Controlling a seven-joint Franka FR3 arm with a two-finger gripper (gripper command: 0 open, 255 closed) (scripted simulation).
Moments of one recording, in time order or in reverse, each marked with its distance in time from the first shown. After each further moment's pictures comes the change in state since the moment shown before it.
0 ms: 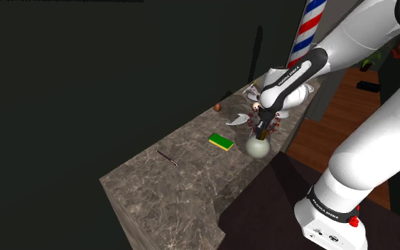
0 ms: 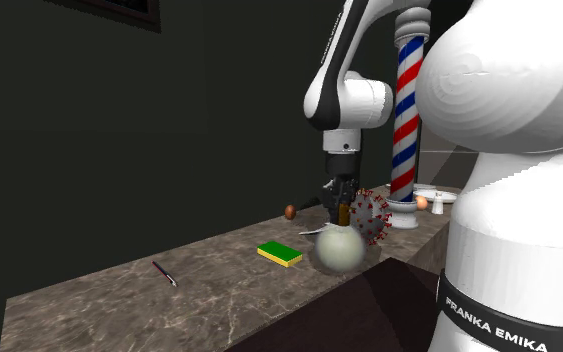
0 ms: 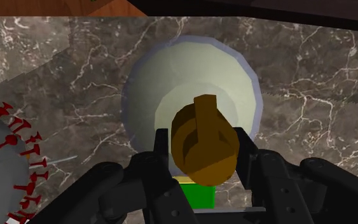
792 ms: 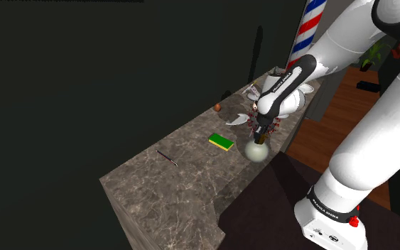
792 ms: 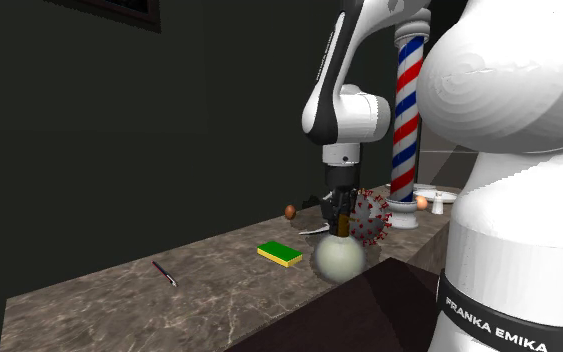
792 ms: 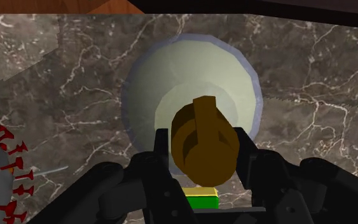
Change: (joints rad) arm 0.013 0.096 -0.004 -0.005 0.042 0.100 -0.028
